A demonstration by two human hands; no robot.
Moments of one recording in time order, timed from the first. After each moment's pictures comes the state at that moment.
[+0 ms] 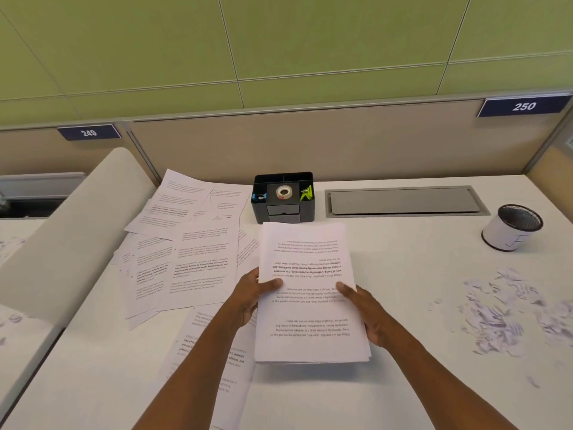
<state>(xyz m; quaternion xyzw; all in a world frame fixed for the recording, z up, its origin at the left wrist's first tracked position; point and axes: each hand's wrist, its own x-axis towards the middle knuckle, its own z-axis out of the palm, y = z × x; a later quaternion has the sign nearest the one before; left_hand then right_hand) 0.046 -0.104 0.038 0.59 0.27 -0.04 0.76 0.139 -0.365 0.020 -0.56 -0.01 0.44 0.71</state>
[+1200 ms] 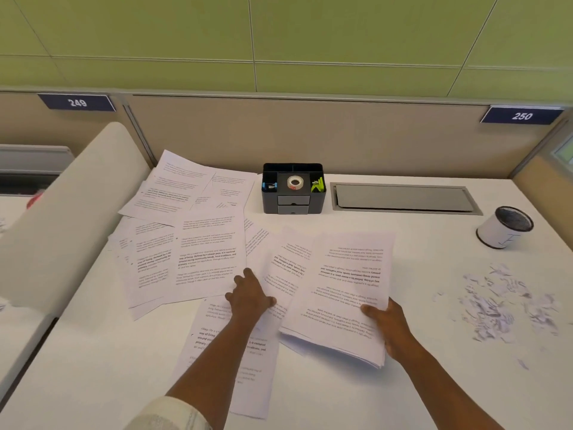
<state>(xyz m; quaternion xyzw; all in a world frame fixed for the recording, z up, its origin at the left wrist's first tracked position) 0.025 -0.075 0.004 0.89 0.38 -0.13 0.22 0.098 -0.371 -0.002 -0.69 0.11 0.24 0.67</state>
